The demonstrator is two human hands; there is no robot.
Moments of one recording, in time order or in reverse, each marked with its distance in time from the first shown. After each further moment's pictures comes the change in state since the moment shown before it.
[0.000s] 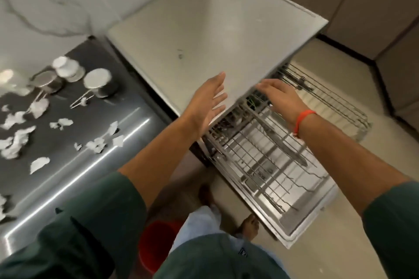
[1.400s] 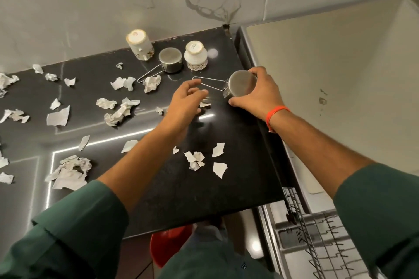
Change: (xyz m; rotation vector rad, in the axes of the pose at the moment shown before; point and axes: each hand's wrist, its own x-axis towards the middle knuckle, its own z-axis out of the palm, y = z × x) left_hand -0.020 0.039 -0.342 -0.001 0.709 0.058; right_hand 0.115 -0.122 0.377 -0.602 -0.281 -0.483
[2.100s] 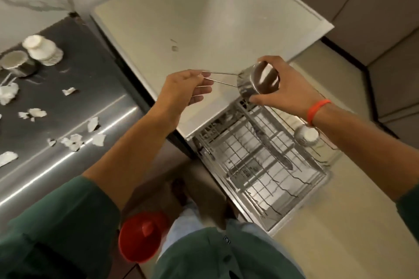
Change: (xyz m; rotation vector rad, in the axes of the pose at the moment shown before) left_hand -0.168 -0.009 0.261 0.152 -0.493 0.072; right_hand -0.256 0.208 -0.260 0.001 0.115 0.140
